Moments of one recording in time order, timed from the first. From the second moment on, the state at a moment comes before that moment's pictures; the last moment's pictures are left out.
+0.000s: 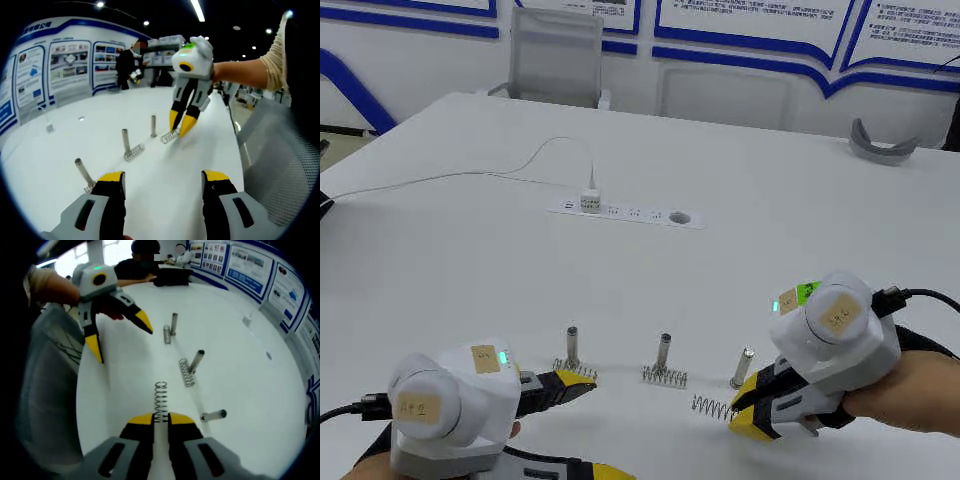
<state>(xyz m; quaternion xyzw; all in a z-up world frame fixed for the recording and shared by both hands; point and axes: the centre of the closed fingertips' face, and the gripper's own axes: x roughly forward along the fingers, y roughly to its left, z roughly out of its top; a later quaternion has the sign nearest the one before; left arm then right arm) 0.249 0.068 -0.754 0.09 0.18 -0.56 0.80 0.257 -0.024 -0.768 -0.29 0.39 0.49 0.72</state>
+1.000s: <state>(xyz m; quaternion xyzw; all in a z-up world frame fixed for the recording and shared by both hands) 0.240 0.022 -0.746 0.14 0.13 -0.62 0.77 0.232 0.011 -0.754 -0.33 0.37 0.56 0.66</state>
